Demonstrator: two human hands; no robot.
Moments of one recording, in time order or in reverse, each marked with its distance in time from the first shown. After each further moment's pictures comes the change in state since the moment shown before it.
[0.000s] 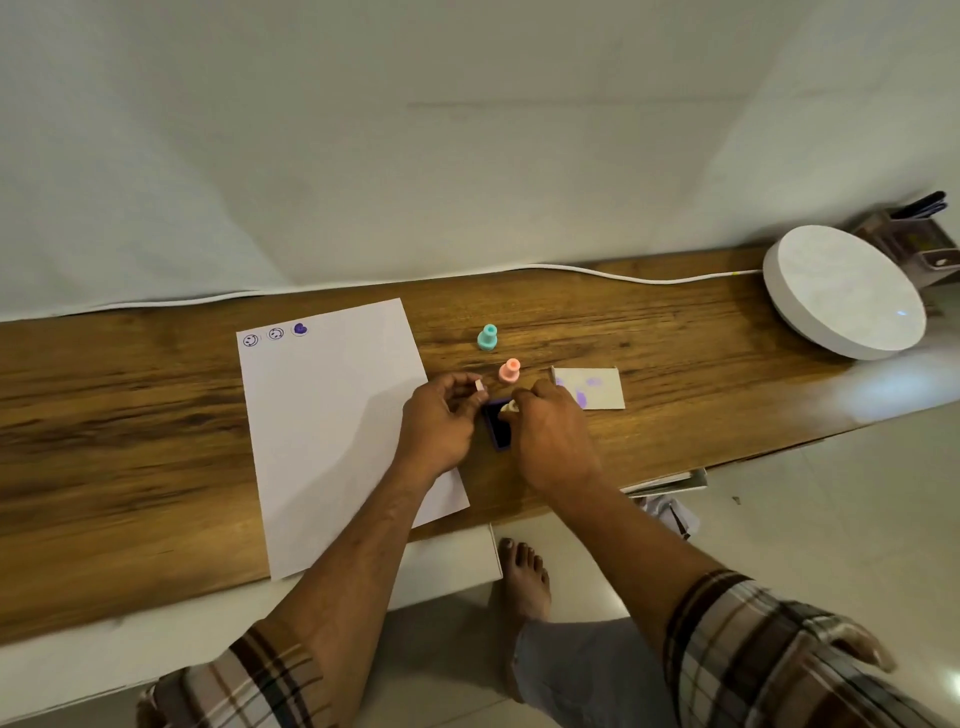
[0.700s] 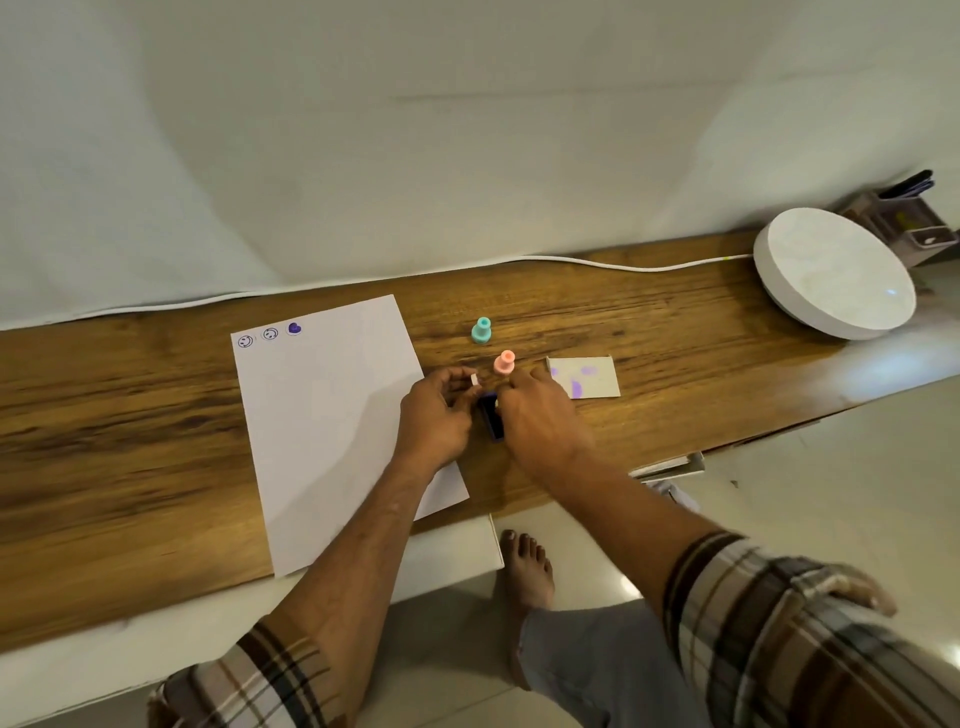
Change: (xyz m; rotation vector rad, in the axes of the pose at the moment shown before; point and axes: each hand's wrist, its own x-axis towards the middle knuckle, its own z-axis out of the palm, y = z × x) left_hand -0.002 0.002 0.003 0.021 0.000 -0.018; right_hand 0.006 -0.010 -0.019 -0.221 -0.142 -0.157
